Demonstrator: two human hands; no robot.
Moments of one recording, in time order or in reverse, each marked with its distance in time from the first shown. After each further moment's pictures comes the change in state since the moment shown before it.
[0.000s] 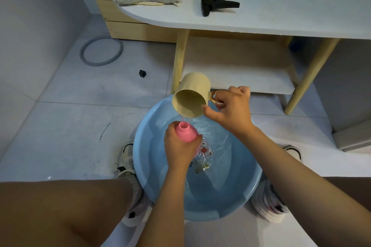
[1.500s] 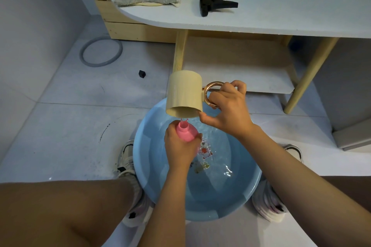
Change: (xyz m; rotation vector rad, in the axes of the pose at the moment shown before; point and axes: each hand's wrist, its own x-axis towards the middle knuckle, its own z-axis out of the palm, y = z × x) left_hand 0.004 -0.006 0.005 -0.009 0.013 0.014; right_hand 0.002 0.002 0.003 -0.111 0.193 -0.350
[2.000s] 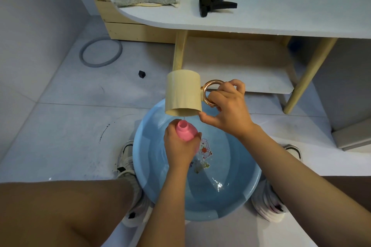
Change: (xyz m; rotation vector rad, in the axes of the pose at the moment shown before) left_hand 0.001 0.001 0.002 0.019 0.017 0.016; right_hand 0.001 0.002 0.000 0.039 0.013 -0.026
